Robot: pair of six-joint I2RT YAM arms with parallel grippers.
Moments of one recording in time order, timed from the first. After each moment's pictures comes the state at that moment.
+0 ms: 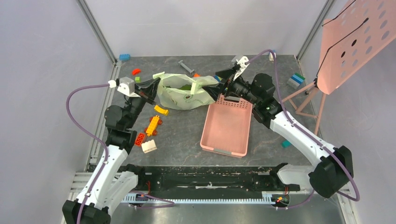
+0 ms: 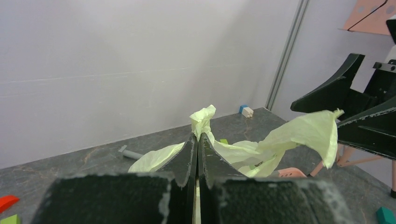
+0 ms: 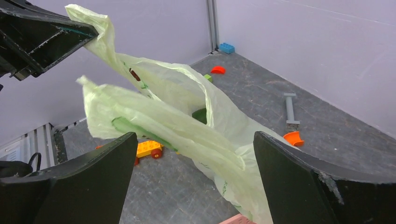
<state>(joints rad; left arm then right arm) -0.22 0.77 0.65 0.51 0.27 -0.23 0.55 1.27 1.01 0.35 -0.40 0.15</state>
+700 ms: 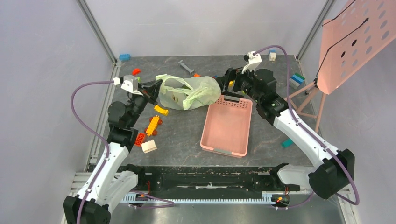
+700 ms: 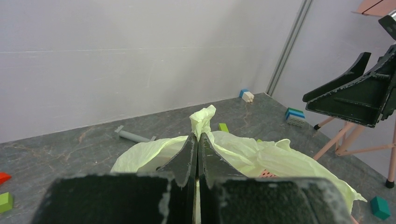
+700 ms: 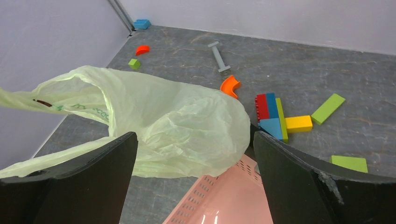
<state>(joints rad) -0.22 0.81 0.65 0.45 0.27 -0.24 0.49 1.24 1.07 0.06 -0.08 0.26</state>
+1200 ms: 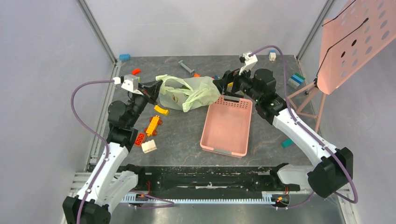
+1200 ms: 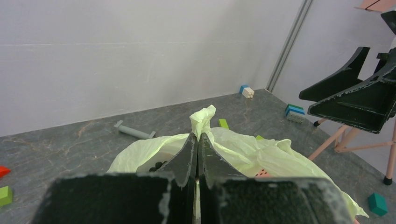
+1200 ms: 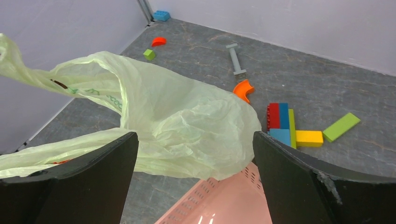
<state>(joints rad) -0.22 0.81 0.66 0.41 0.27 -0.24 0.48 1.25 1.07 0.09 -0.16 0.19</state>
